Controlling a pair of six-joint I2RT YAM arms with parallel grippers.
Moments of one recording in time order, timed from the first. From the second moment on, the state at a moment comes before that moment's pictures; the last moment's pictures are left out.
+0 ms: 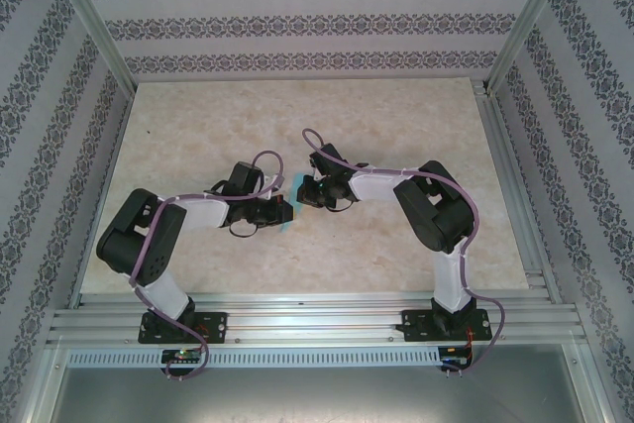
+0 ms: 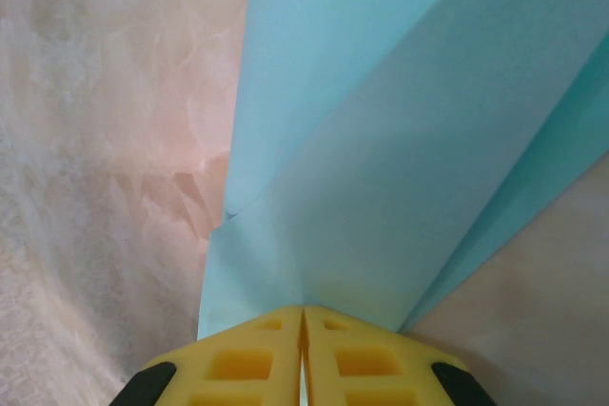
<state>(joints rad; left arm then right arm) -0.44 1.68 0.71 0.03 0.67 -0.60 0.67 2.02 1.18 -0.16 -0.34 0.79</state>
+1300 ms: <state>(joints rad) -0.45 1.73 0.68 0.07 0.64 -0.58 0.58 1.93 1.29 -0.39 -0.41 0.61</state>
